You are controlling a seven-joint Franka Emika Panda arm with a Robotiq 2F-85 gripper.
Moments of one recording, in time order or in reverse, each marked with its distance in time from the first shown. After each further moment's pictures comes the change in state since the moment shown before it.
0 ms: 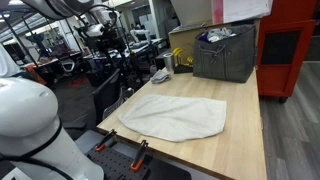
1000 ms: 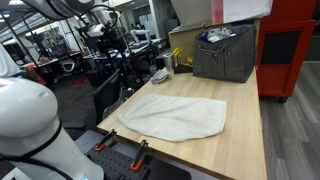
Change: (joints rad) arm -0.005 0.010 -0.001 0.005 -0.007 0.000 0.000
